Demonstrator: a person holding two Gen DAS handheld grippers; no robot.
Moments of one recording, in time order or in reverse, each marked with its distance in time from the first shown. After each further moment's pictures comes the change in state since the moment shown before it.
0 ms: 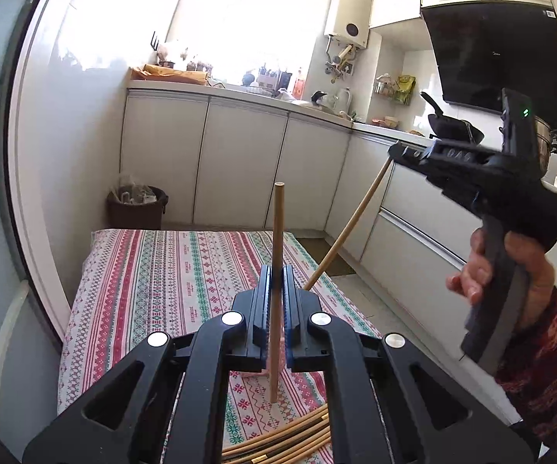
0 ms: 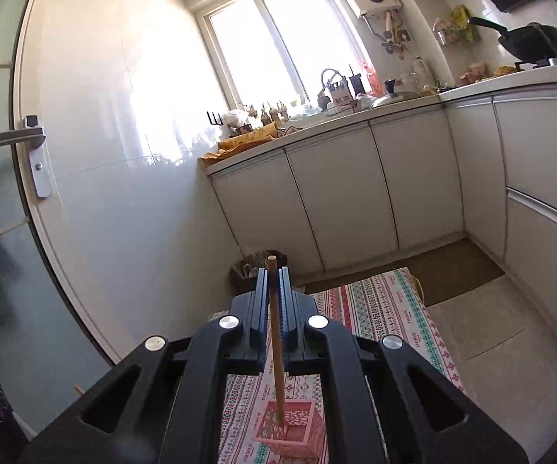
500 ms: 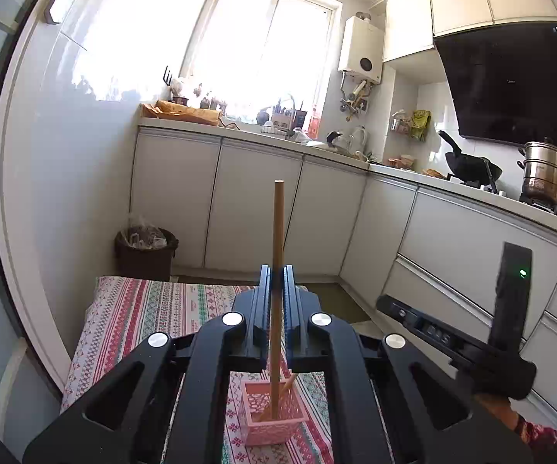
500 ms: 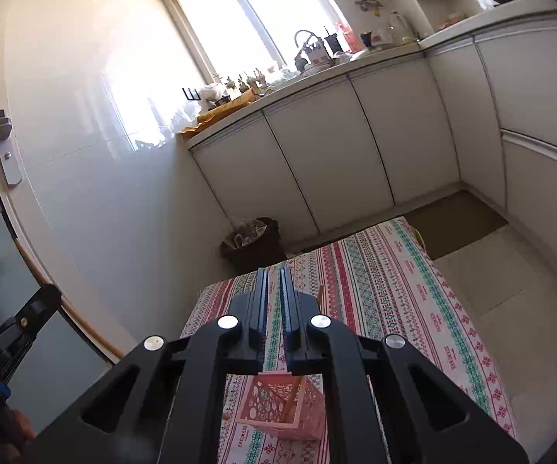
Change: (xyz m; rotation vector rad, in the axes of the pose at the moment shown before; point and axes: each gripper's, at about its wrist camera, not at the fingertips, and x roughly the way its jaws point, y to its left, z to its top) left arm 0.035 -0.007 0.055 -0.012 -0.140 0.069; right arm 0.026 -0.041 -0.046 0.135 0.096 -0.016
